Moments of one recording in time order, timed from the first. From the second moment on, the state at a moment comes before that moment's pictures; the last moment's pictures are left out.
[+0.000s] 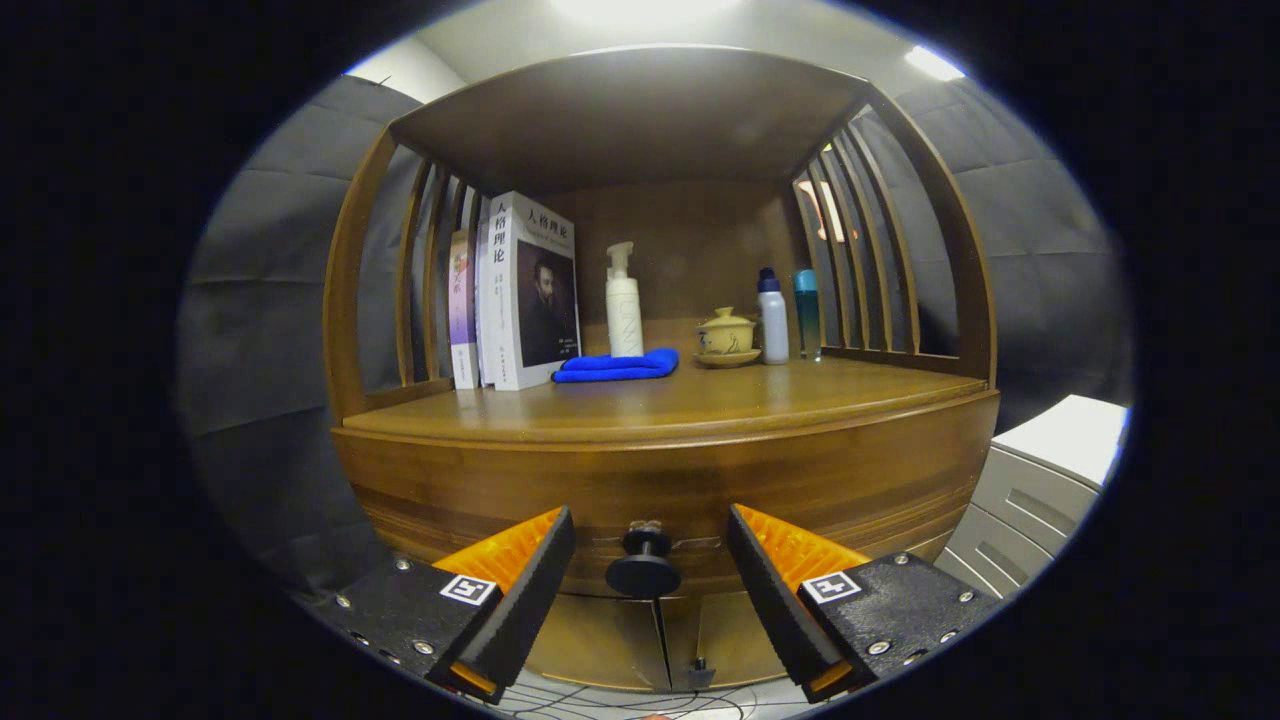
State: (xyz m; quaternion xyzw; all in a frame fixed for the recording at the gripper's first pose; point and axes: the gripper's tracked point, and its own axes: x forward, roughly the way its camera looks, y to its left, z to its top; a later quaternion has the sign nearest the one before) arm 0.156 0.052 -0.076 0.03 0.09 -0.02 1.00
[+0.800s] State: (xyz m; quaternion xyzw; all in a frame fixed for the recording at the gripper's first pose) arm 0.168 0.051 -0.105 0.02 0.13 -0.04 0.99
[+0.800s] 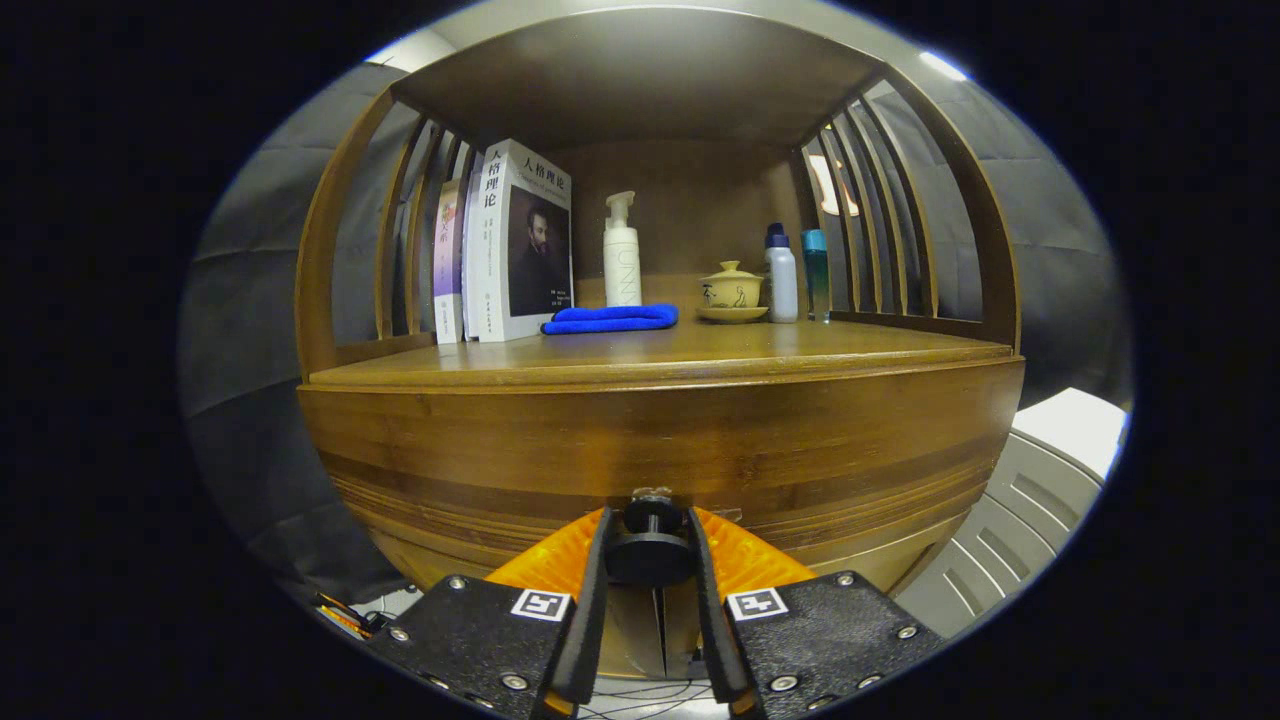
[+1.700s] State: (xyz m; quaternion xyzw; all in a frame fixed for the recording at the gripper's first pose) arm 0.088 0.060 -0.095 -0.01 0.15 -0.04 0.99
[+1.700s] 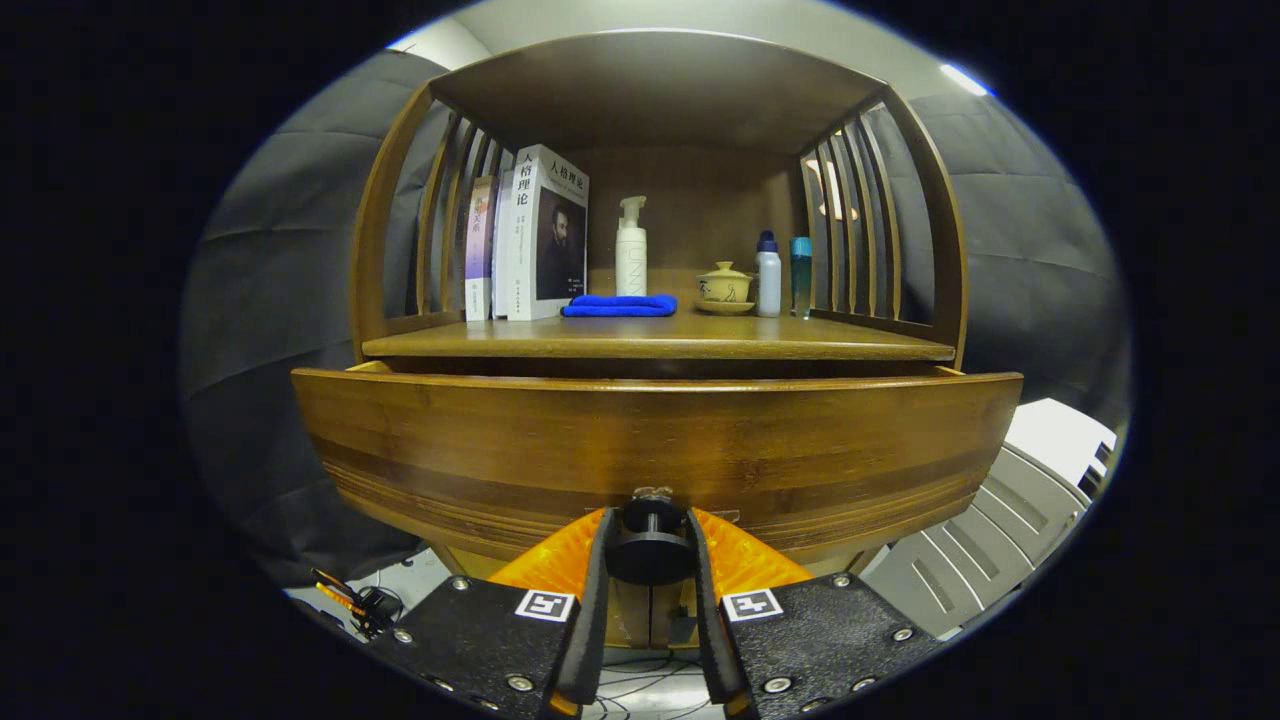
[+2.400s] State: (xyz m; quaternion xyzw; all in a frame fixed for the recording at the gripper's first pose) arm 0.024 0.067 -0.090 -0.01 0.15 -0.04 0.99
